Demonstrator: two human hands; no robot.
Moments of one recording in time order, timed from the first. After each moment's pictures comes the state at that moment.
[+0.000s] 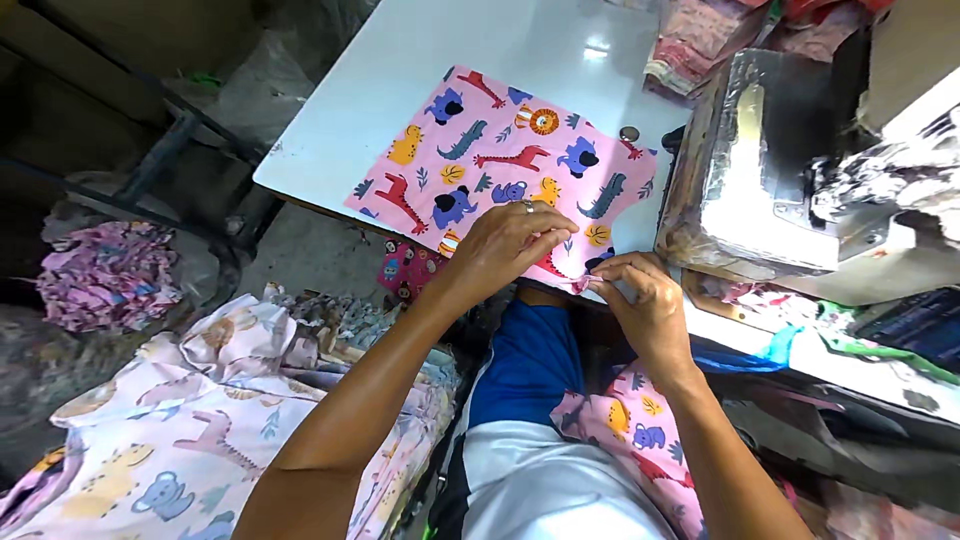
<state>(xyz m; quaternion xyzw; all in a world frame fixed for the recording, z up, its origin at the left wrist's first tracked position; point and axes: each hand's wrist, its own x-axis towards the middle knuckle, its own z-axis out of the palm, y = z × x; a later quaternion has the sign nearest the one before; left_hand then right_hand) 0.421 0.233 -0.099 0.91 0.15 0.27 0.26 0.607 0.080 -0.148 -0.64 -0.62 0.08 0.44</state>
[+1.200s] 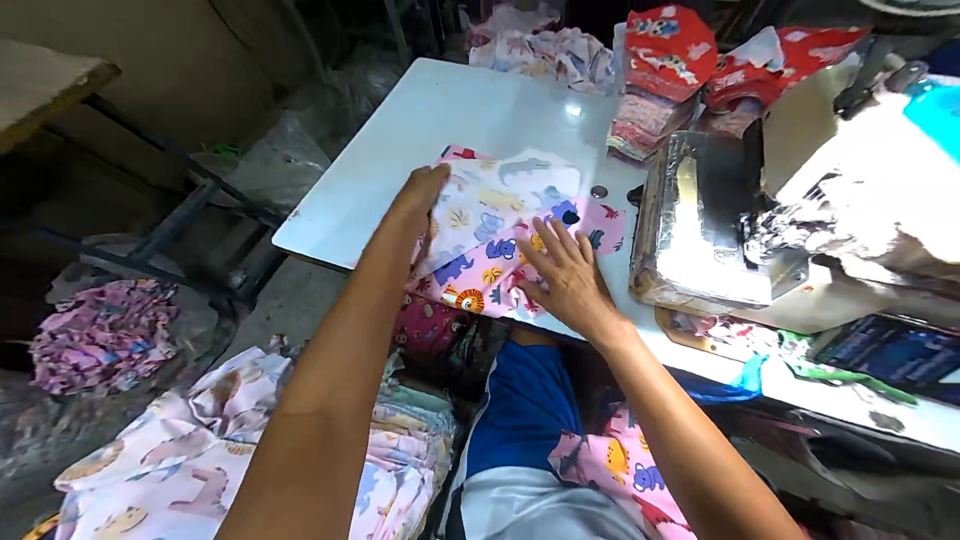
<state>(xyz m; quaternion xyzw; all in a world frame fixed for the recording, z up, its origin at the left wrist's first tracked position) 0.417 0.376 -0.078 0.60 0.54 0.28 0.51 0.595 0.177 -0.151 -0.61 -0.73 -0.02 0.29</state>
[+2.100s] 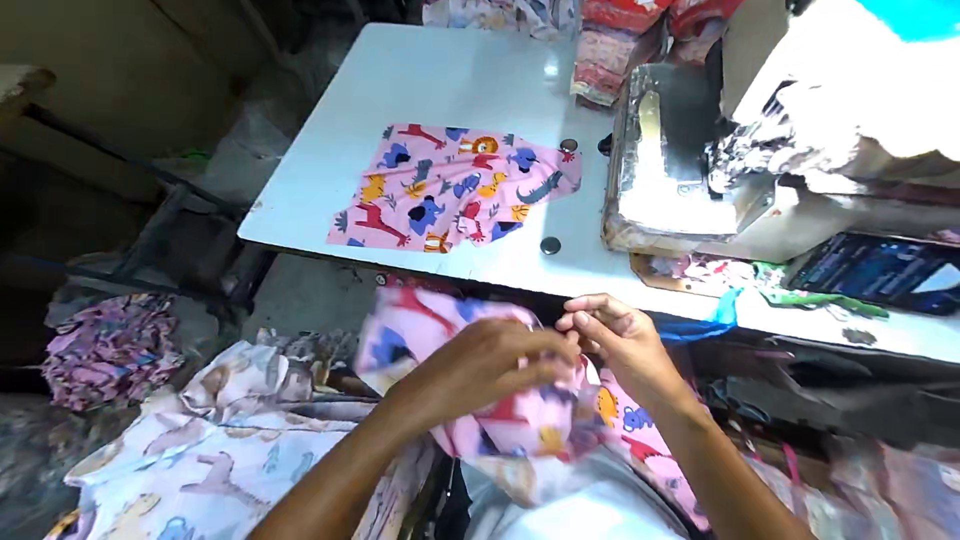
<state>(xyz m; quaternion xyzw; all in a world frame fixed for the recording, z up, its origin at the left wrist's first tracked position) 0.392 0.128 -0.059 0.91 0.09 0.10 0.40 0.585 0.013 -0.132 -0.43 -0.33 0.52 0.66</state>
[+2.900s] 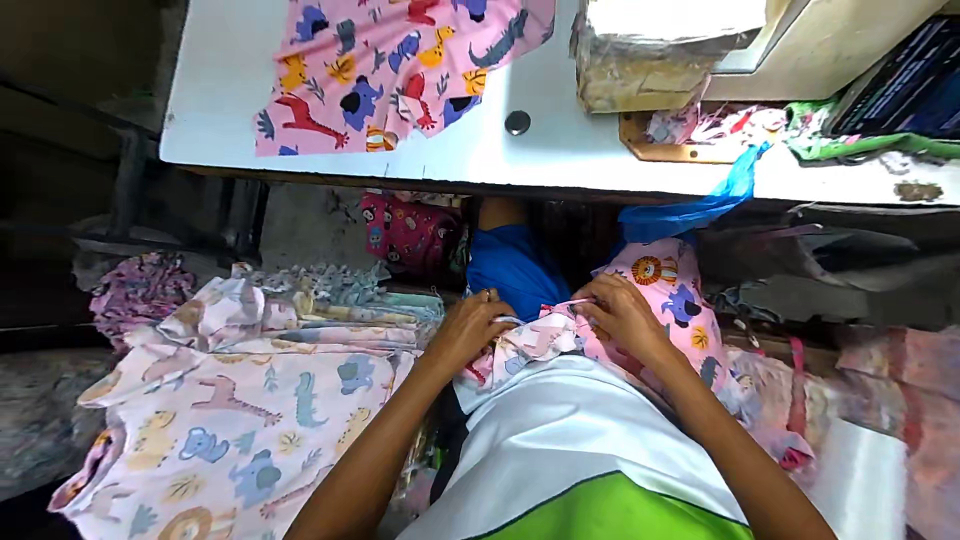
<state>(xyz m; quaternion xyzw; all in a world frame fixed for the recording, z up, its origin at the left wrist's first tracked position) 0.349 0.073 -0.202 0.90 0.29 -0.06 0.32 0.591 -0.073 -0.242 -0.71 -0.53 0.33 0.32</state>
